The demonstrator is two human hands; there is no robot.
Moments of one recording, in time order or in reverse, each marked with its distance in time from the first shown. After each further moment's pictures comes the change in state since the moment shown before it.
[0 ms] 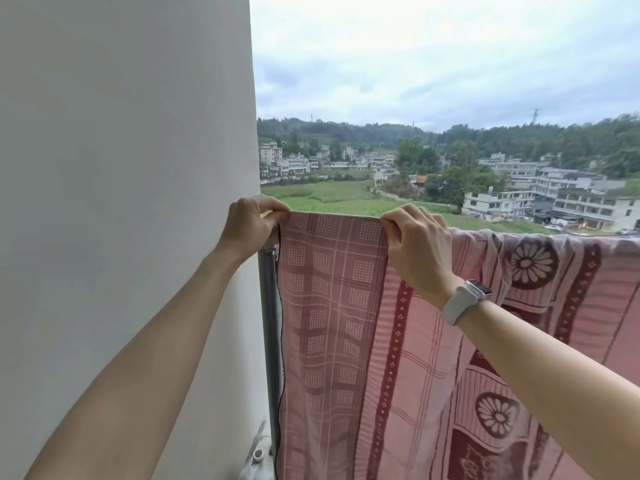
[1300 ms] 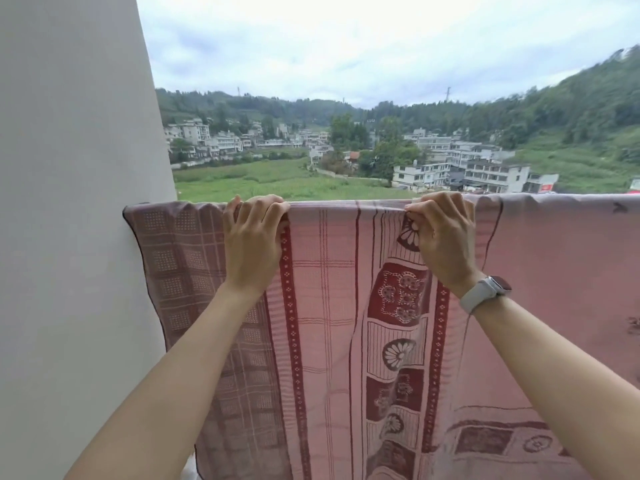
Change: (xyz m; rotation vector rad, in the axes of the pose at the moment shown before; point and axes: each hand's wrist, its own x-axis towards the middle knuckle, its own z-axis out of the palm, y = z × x) left_hand -0.058 0.045 0.141 0.300 0.195 0.510; right_hand -0.058 0.143 -0.087 -0.105 0.192 -0.109
